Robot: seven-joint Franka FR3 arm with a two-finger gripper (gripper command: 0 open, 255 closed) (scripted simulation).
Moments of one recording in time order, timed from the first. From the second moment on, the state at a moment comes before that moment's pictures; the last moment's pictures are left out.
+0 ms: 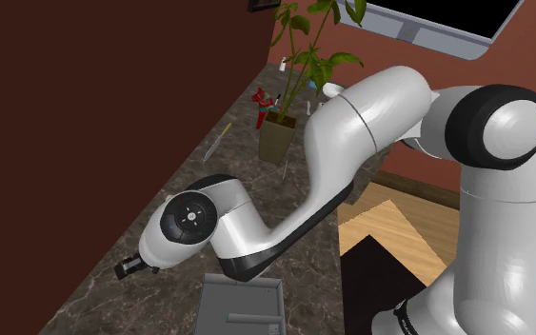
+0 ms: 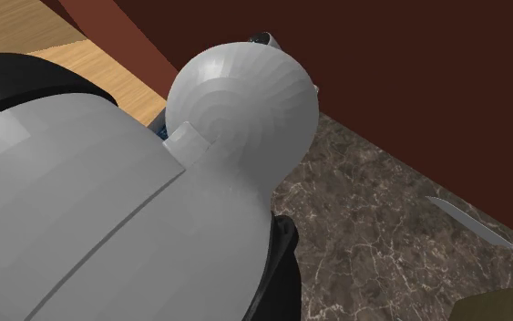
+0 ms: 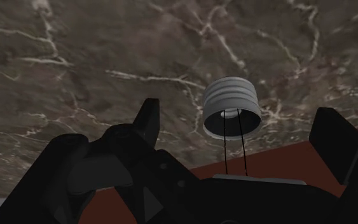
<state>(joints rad) 0.12 0.59 0.76 -1.97 -1.22 2.48 1.60</state>
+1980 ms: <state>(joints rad) 0.02 0.45 0.88 -1.98 -1.02 2.42 1.43</state>
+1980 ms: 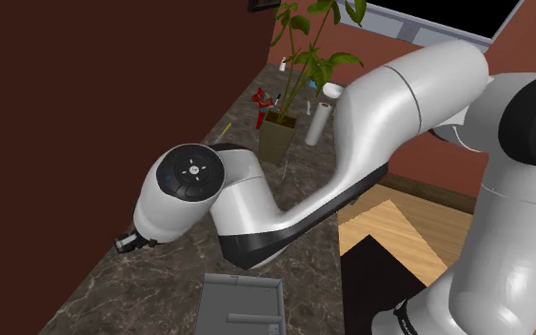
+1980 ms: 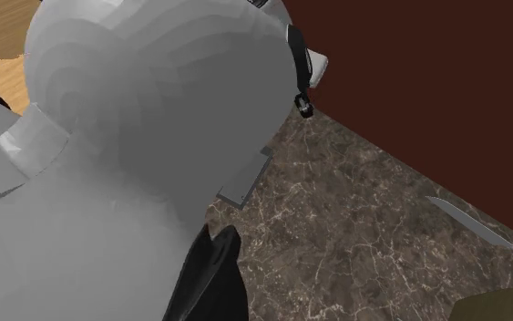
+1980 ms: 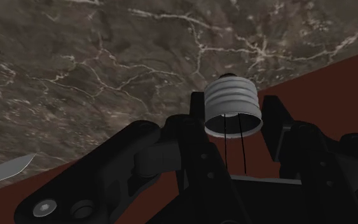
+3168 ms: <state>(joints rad) -0.15 -0.04 1.14 -2.33 -0.56 2.56 1.33</state>
